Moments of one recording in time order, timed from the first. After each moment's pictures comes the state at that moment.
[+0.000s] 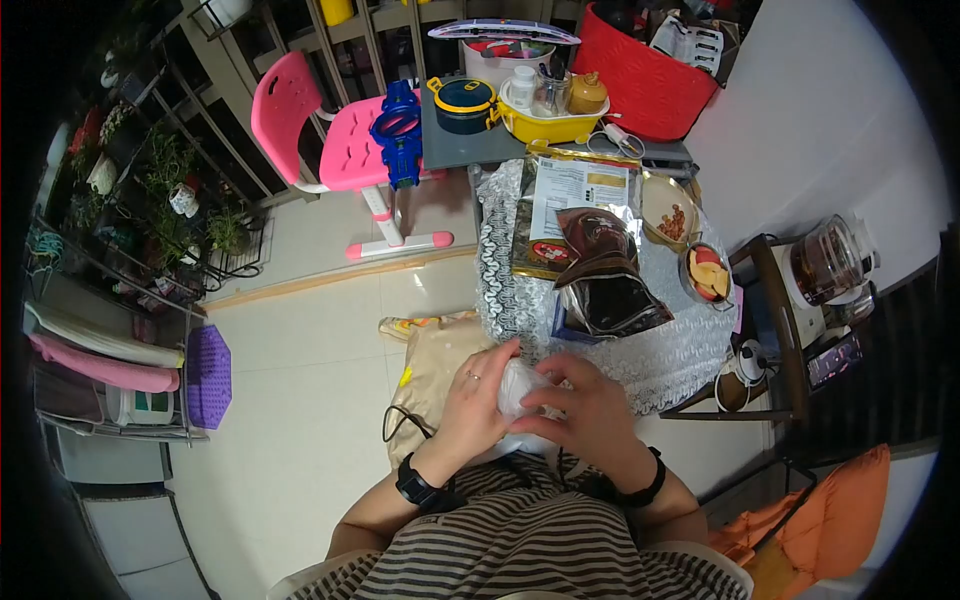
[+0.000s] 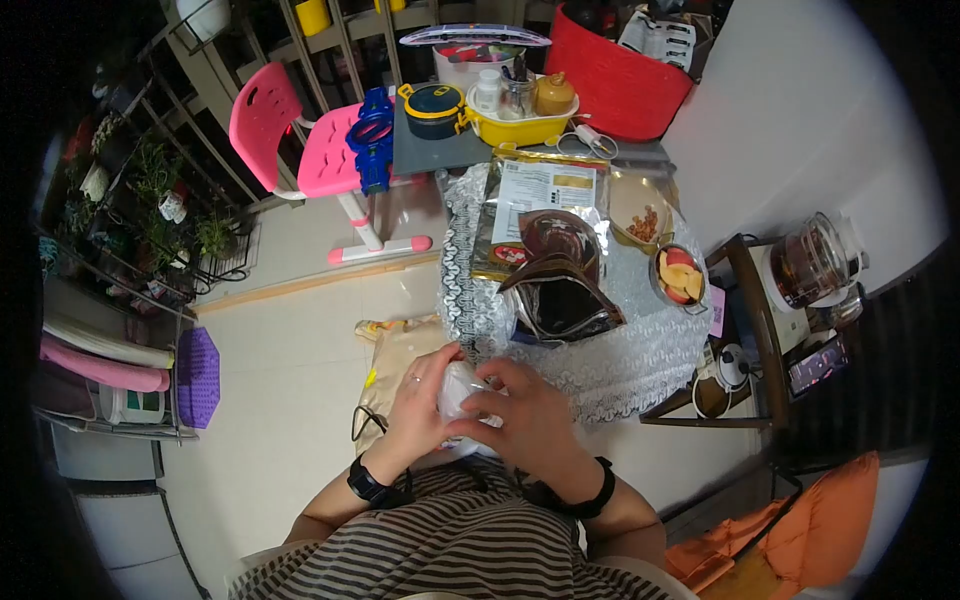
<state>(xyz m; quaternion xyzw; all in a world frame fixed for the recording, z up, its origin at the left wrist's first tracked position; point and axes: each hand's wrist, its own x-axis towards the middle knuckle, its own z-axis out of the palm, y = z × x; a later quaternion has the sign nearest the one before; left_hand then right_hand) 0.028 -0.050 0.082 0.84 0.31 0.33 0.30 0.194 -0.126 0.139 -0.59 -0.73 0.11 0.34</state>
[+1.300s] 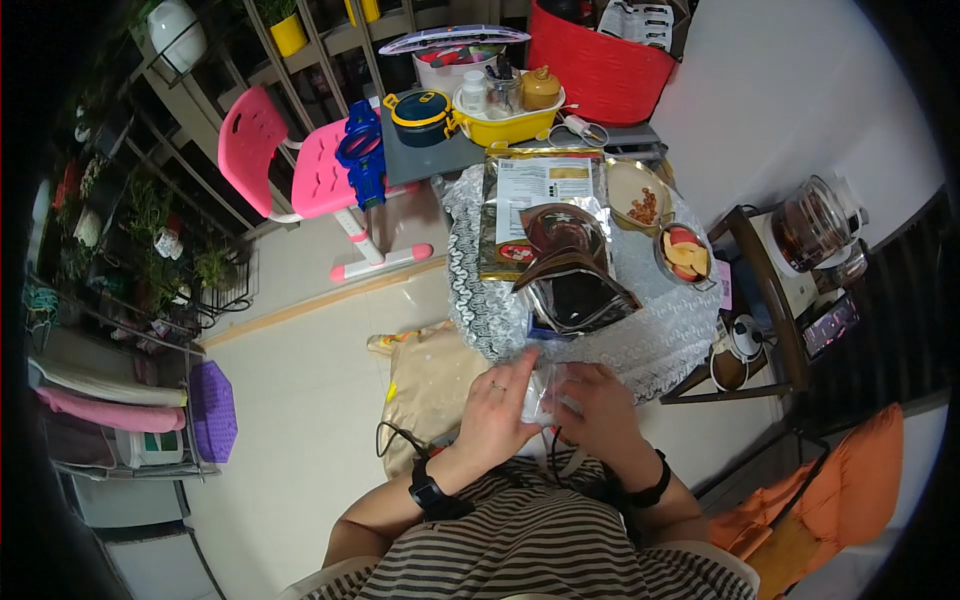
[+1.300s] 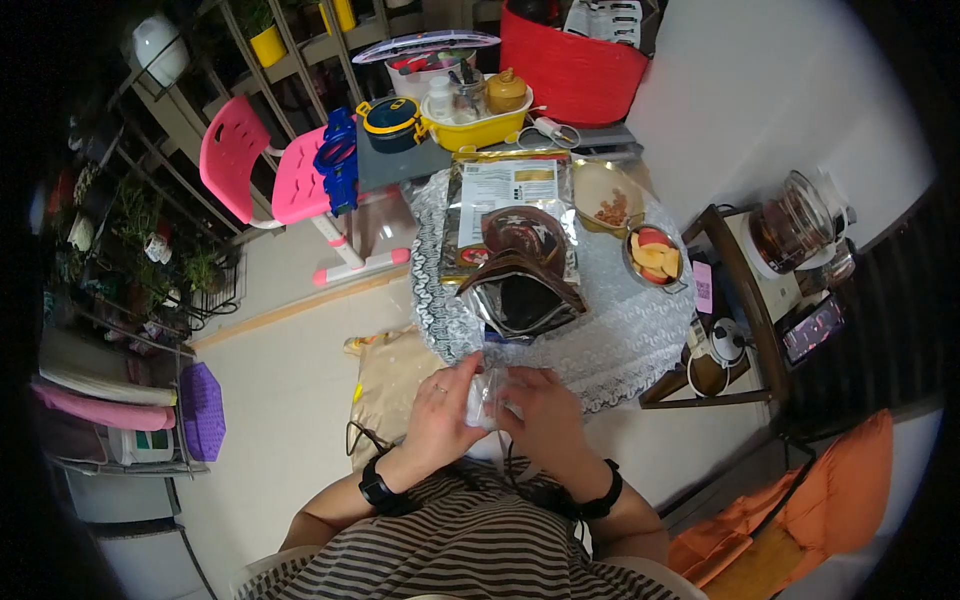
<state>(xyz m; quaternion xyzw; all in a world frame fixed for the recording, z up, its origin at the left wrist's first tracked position) 0.070 -0.070 0.079 0.88 0.26 0.28 0.27 0.228 -0.158 0.110 -0.72 -0.62 0.13 0.28</state>
